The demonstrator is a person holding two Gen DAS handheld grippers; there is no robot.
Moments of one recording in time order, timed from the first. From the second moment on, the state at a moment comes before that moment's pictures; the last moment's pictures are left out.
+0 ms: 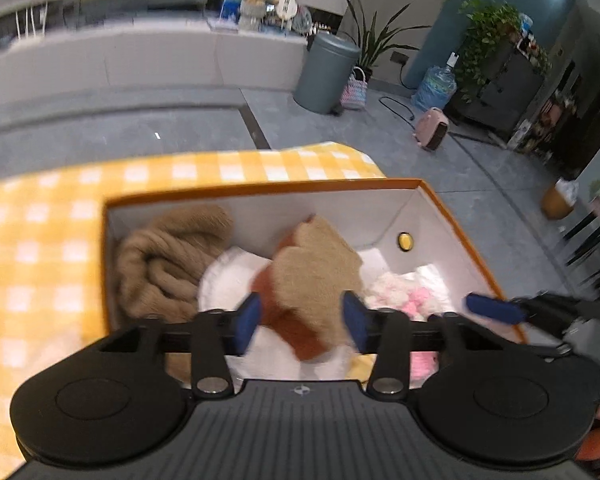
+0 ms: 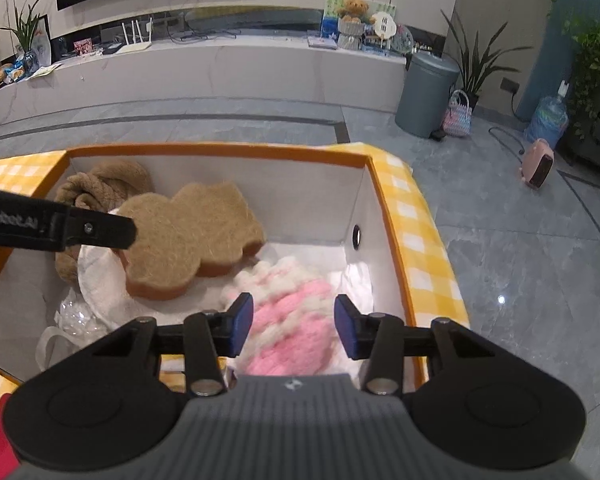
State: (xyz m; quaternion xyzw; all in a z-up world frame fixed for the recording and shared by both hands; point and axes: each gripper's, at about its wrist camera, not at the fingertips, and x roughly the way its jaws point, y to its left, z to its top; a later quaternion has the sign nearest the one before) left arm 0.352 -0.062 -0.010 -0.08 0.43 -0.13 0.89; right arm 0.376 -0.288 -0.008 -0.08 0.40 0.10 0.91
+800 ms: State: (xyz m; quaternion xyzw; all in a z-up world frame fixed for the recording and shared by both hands) left arm 0.272 -0.062 0.033 -0.04 0.34 -0.16 0.93; right arm 0.335 -0.278 0.029 -0.04 0.37 0.12 0.92
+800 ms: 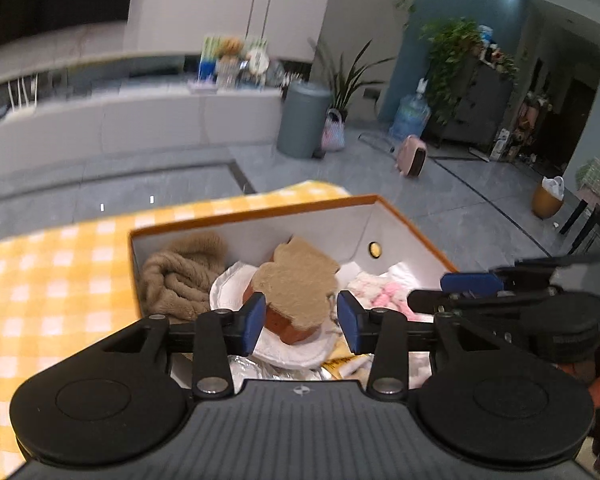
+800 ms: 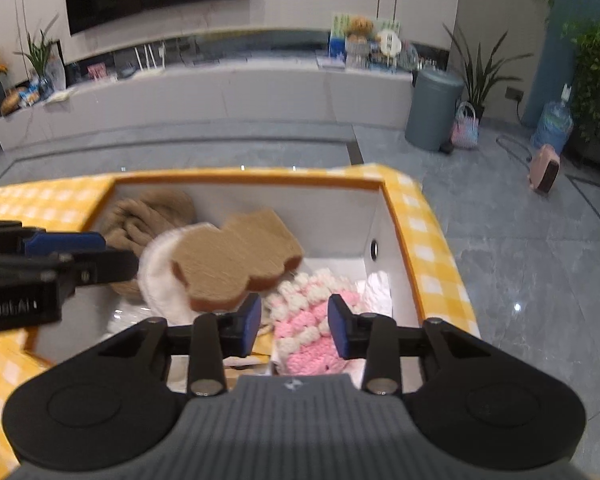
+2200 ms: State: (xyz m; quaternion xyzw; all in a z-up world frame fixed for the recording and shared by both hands) left arm 0.086 0.037 -0.004 -0.02 0.29 -0.10 0.95; right arm 0.093 -0.174 -0.005 -0.03 0.27 0.10 0.96
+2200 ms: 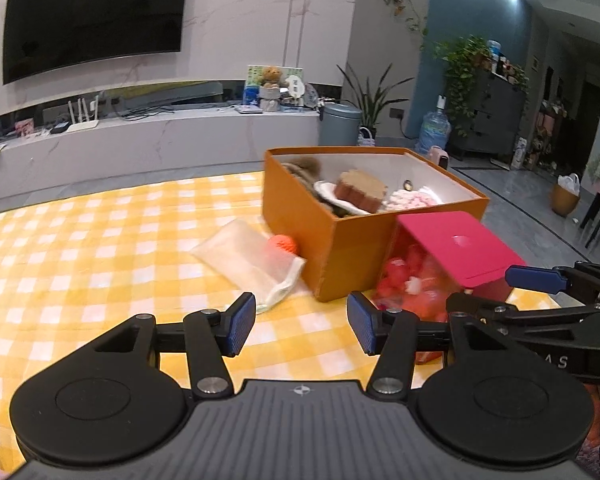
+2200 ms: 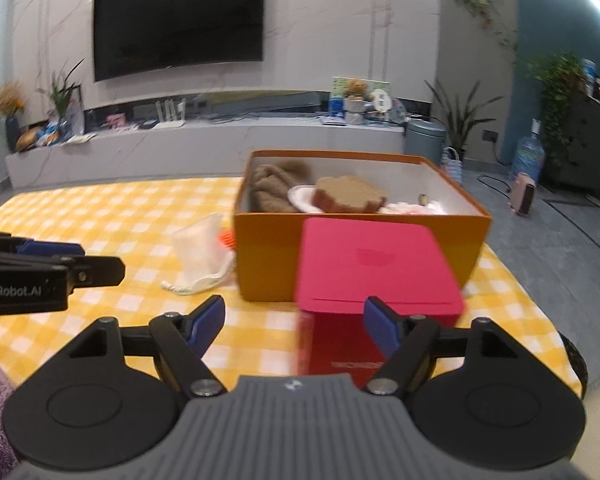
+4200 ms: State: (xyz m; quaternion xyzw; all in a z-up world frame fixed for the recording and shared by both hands) left arm 0.148 0.128 -0.057 -0.15 0.37 -0.01 0.92; right arm 0.210 -0.029 -0.088 -0.08 0.34 0.25 0.90
